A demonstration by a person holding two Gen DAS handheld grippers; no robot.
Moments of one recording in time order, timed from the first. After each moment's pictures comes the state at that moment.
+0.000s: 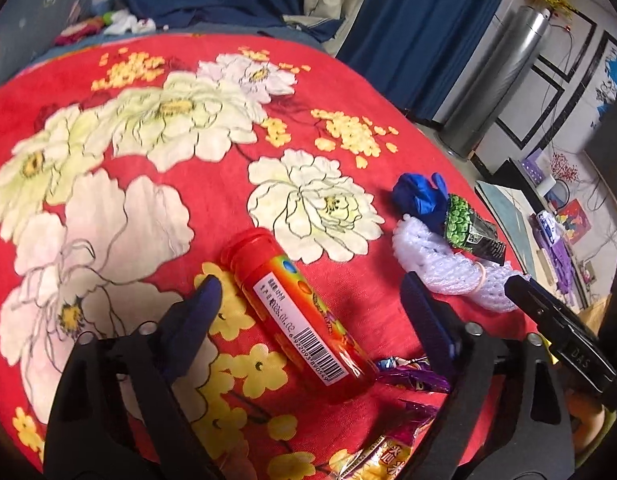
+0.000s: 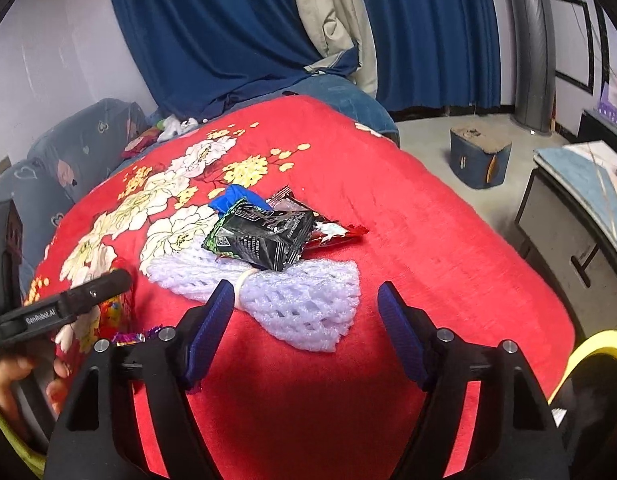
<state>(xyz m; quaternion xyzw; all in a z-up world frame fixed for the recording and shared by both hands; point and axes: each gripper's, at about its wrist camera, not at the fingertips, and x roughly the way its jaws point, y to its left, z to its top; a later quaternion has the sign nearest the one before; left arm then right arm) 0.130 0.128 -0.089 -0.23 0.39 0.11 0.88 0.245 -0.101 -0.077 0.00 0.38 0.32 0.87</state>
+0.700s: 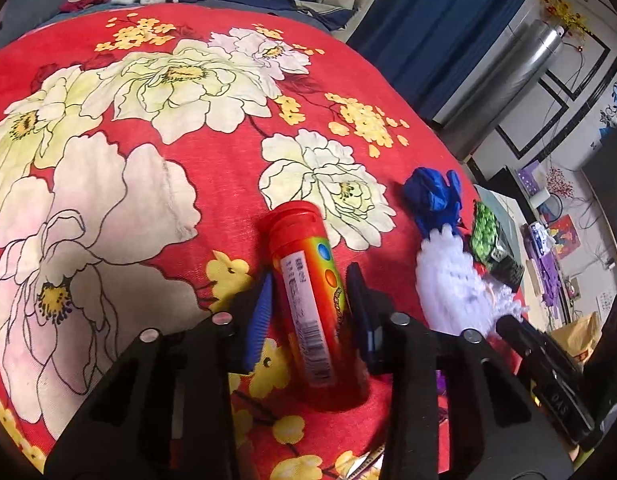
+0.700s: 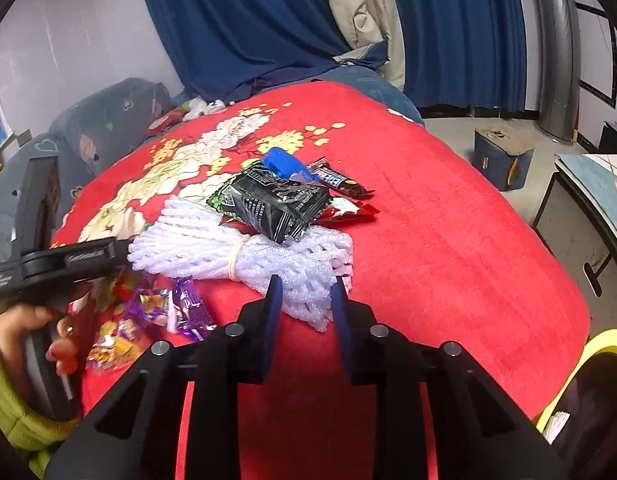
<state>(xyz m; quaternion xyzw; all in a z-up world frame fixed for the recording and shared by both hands) 0.127 0.138 -0.099 -0.28 0.40 0.09 0.87 0.214 -0.098 -0.082 -0.03 0.38 0.36 0.85</state>
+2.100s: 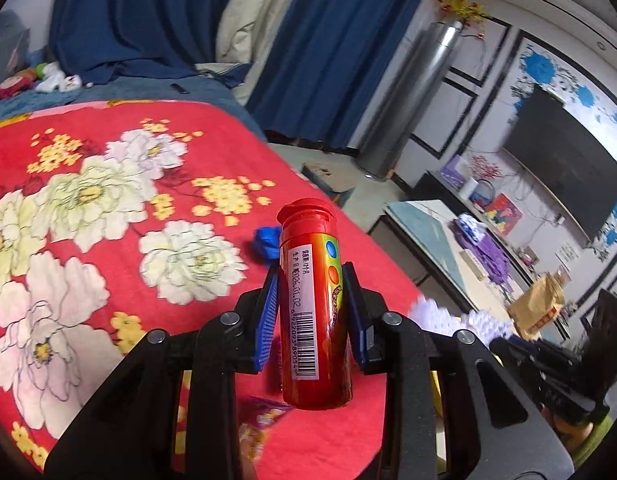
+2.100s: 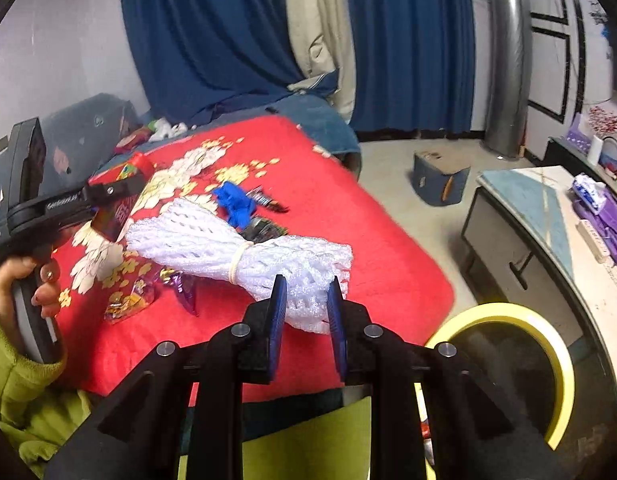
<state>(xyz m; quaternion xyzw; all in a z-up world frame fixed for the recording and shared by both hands) 0.110 0.064 -0.007 -0.20 0.29 -0.03 0.94 0.155 -0.203 -0.009 -0.05 0.34 0.28 0.90</state>
